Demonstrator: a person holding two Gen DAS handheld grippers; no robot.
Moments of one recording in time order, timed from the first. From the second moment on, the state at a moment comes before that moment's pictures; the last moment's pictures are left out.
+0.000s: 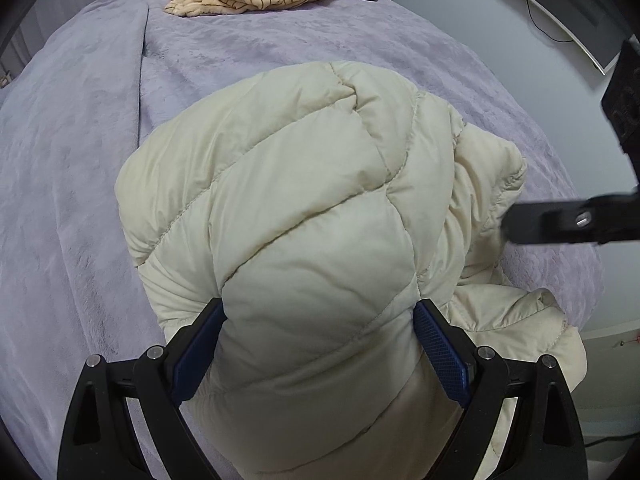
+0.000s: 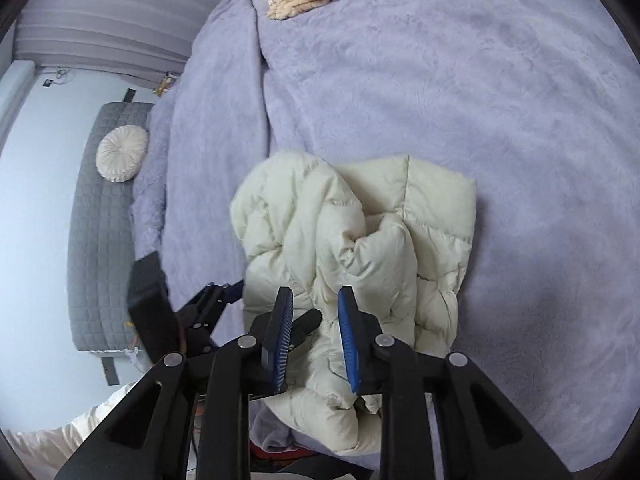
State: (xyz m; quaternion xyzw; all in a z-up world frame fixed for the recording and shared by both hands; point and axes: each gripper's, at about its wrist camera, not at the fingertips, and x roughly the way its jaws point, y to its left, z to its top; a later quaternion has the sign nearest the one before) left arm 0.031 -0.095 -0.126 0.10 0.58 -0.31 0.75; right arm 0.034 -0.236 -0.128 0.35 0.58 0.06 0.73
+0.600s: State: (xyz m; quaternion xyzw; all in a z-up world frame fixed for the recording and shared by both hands) left arm 0.042 -0.096 -0.172 0.09 0.59 -0.30 0.75; right arm 0.010 -0.268 -0.268 0.42 0.59 0.03 0.69
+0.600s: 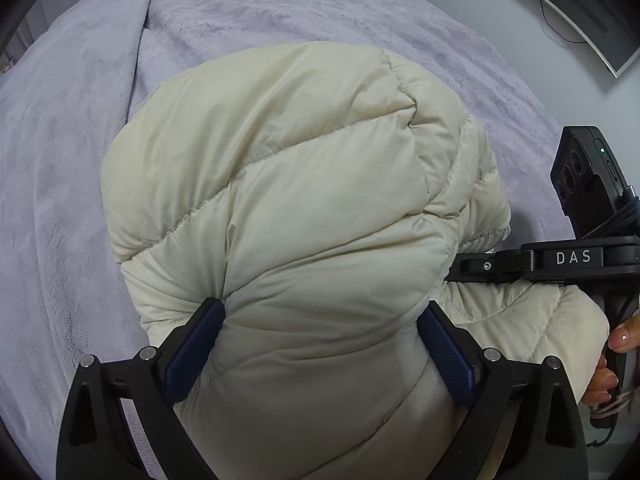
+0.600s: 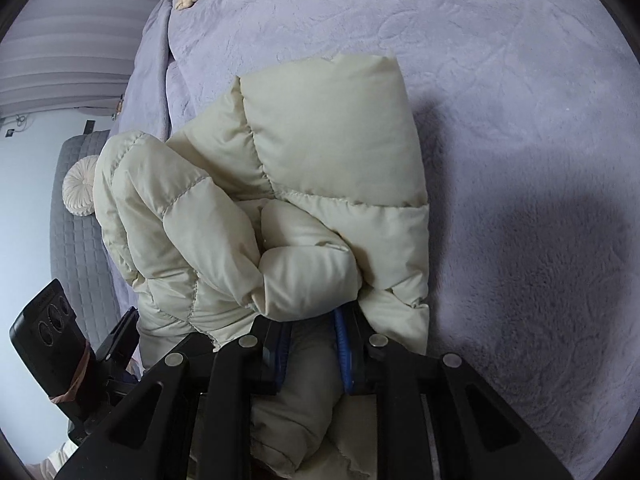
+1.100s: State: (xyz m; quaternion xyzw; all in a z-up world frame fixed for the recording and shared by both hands) left arm 0.042 -0.098 -0.171 0.09 0.59 -0.29 0.75; right arm 0.017 -0.265 -0.265 0.41 0.60 0.02 0.69
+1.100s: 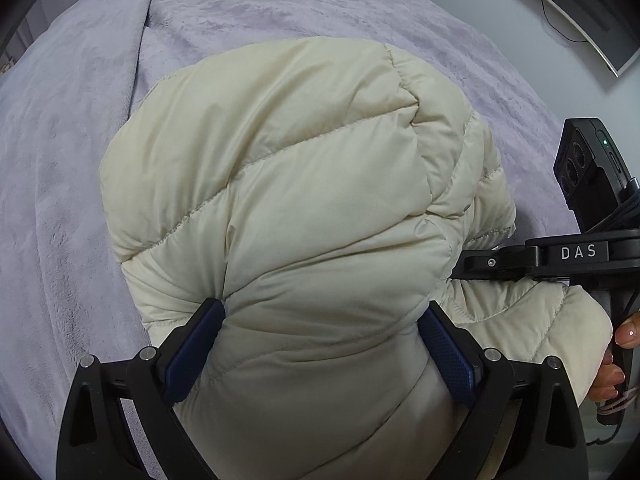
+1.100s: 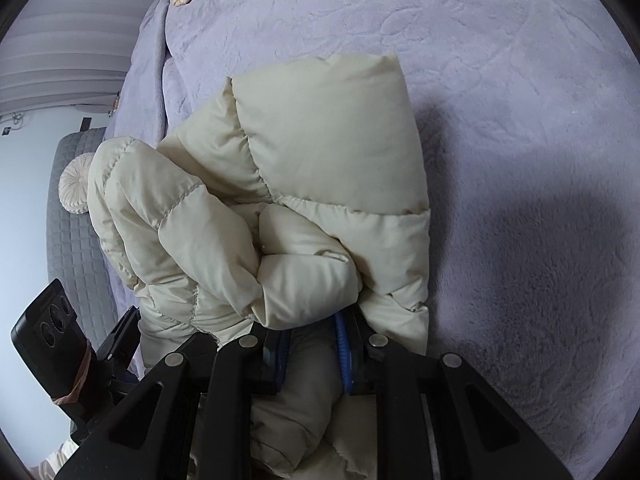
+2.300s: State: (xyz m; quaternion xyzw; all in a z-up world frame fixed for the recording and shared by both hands) left arm 0.024 -0.025 -0.102 0.03 0.62 -0.18 0.76; right arm 0.011 -0.236 -0.163 0.30 0.63 -0.02 0.72
